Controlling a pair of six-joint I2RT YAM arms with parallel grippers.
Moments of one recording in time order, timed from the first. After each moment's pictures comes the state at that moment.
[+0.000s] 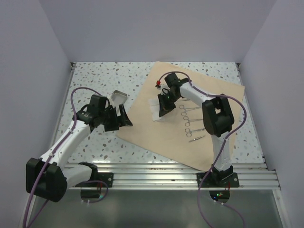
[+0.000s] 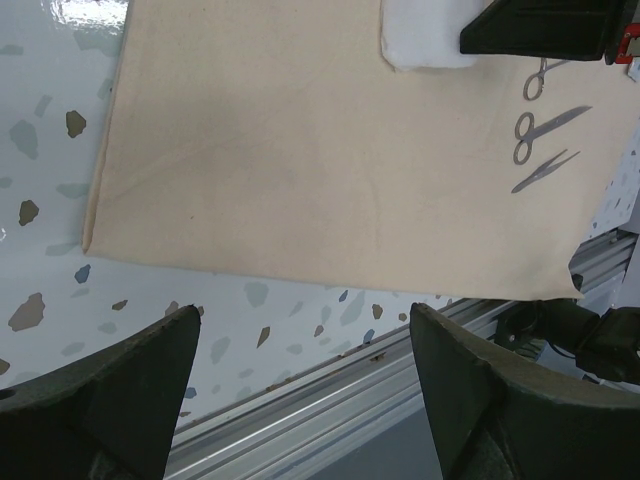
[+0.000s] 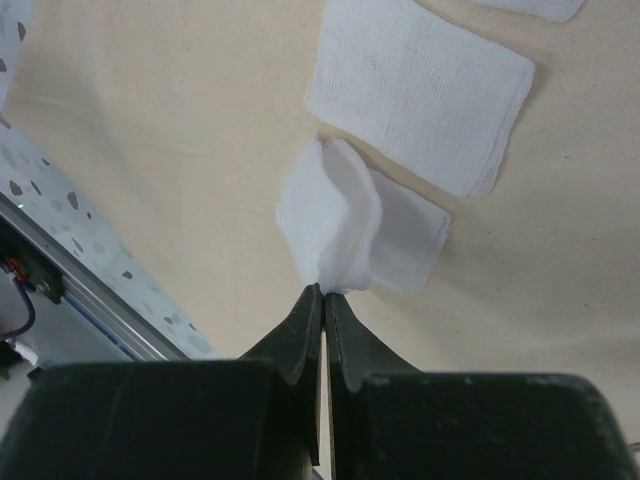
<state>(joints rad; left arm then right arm) -0.27 1.14 0.84 -0.64 0.37 -0.54 0.47 2.12 1.66 -0.82 -0.48 0.14</state>
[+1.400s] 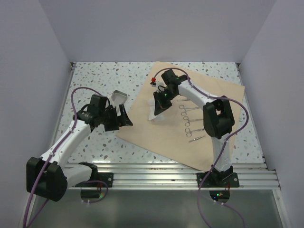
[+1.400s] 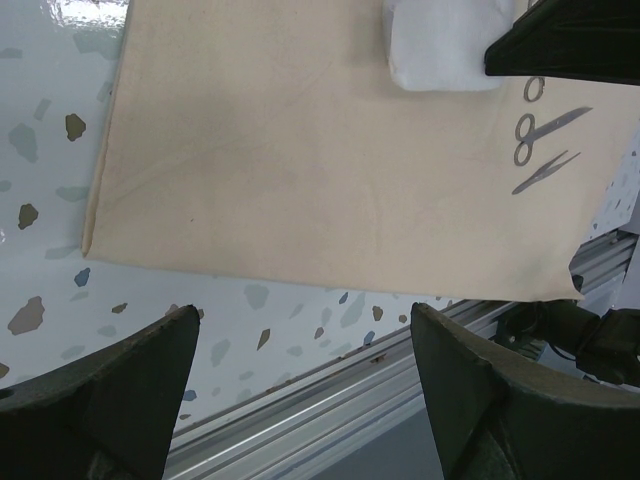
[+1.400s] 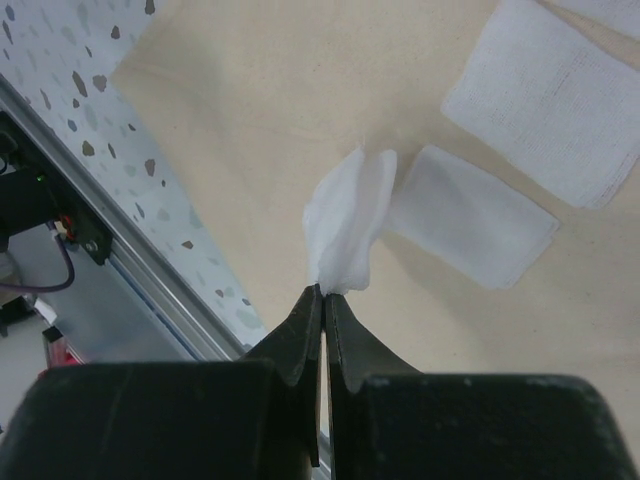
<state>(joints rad) -0.27 1.15 0.84 -0.64 0.37 -0.54 0.51 2.09 1.73 -0.88 -0.57 0.11</state>
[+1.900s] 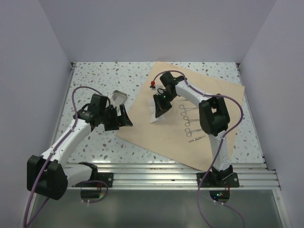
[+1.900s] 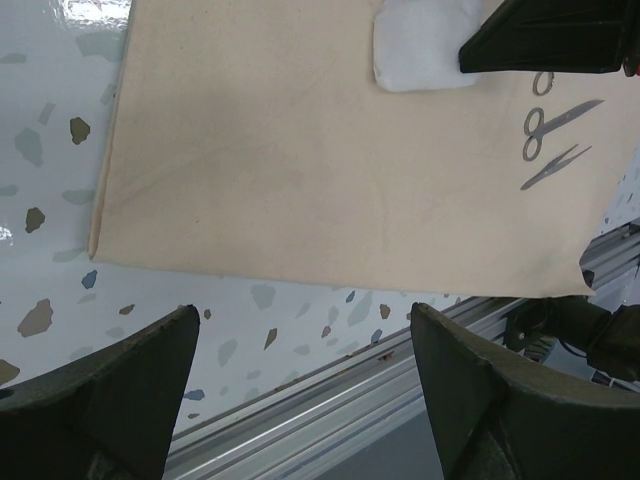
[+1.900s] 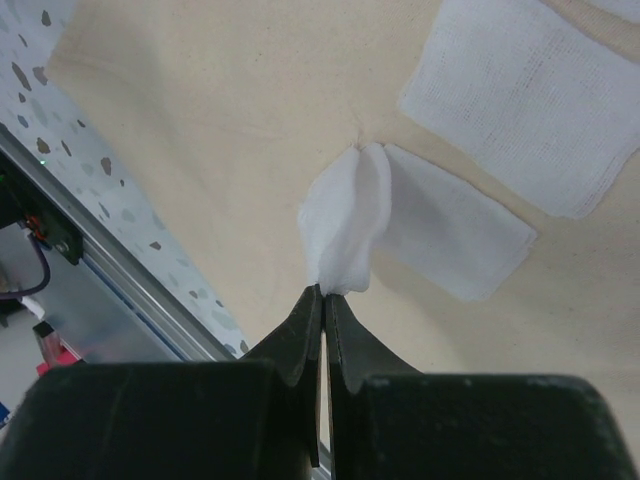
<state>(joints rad) -0.27 1.16 0.85 -0.64 0.37 -0.51 0.51 2.18 1.78 -0.93 -0.55 0.09</state>
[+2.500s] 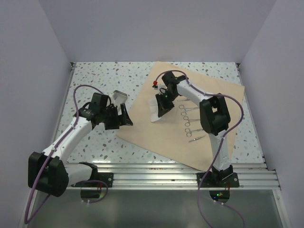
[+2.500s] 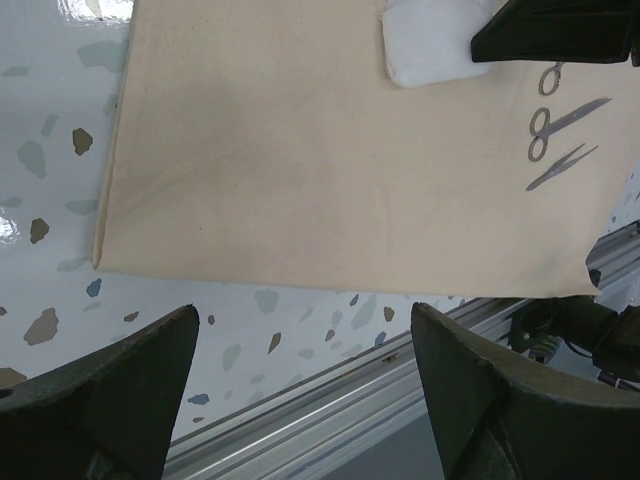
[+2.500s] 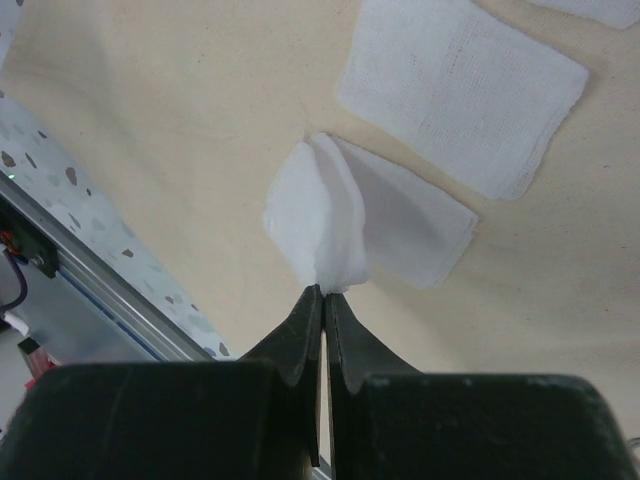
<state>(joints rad) -0.27 1.20 0.87 -0.65 0.37 -0.50 0.49 2.18 1.78 -0.95 -0.49 0.08</state>
